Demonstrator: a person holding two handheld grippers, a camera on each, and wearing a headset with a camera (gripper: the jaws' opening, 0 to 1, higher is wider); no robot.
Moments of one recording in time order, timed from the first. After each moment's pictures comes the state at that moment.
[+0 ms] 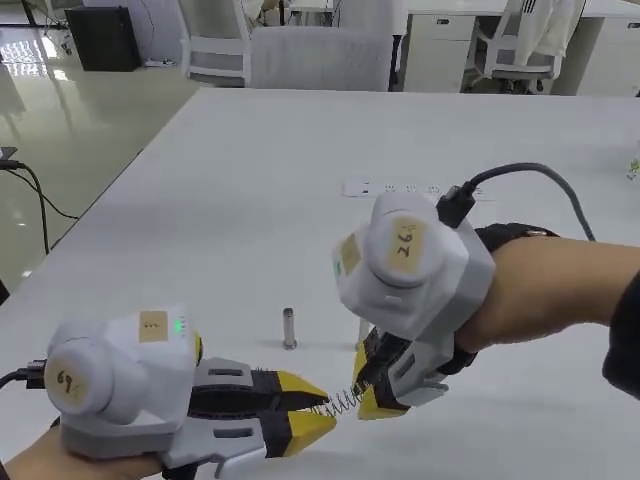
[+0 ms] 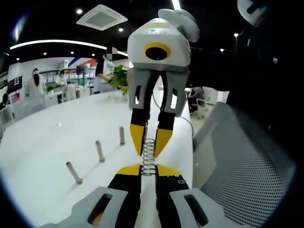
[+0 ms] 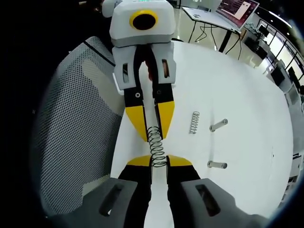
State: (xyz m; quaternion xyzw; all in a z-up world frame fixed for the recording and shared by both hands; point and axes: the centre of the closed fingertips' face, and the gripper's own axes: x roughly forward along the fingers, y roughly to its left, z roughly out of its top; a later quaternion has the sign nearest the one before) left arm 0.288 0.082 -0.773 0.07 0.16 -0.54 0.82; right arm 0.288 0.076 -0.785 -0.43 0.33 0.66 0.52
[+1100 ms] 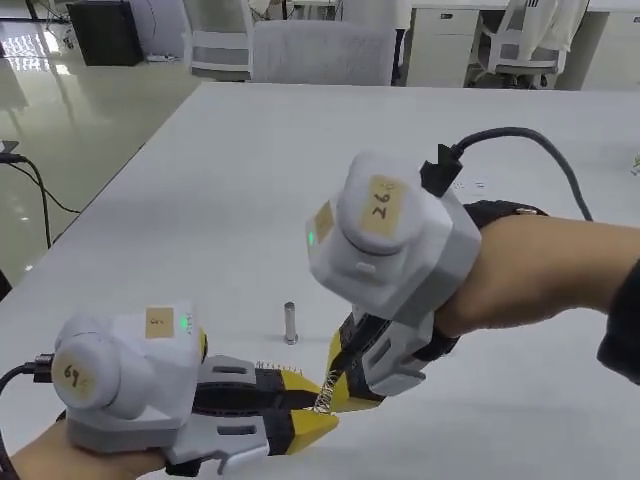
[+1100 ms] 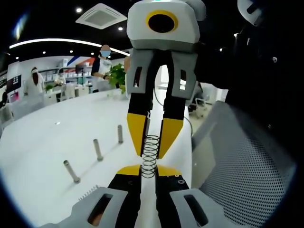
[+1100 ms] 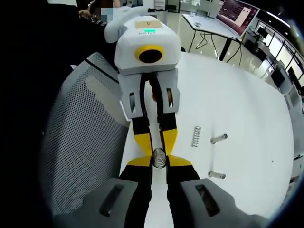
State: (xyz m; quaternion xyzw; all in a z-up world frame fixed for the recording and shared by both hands) left arm 0.287 0.080 -0.775 0.07 0.16 -0.55 0.82; right arm 0.275 0.100 -0.765 -0.41 0.33 0.67 0.53
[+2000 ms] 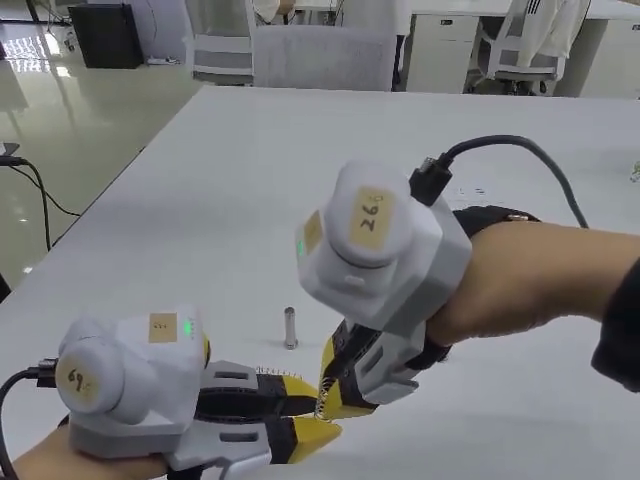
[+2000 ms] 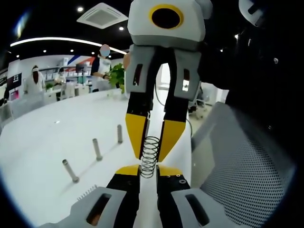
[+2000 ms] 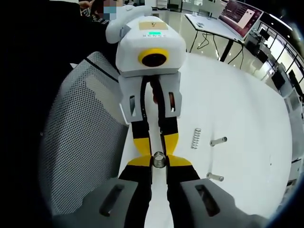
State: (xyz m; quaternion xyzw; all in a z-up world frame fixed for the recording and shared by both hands) left arm 0.286 0.080 -0.777 0.06 0.17 -0.55 0.82; right arm 0.274 0.103 -0.765 -0.42 0.32 0.66 0.52
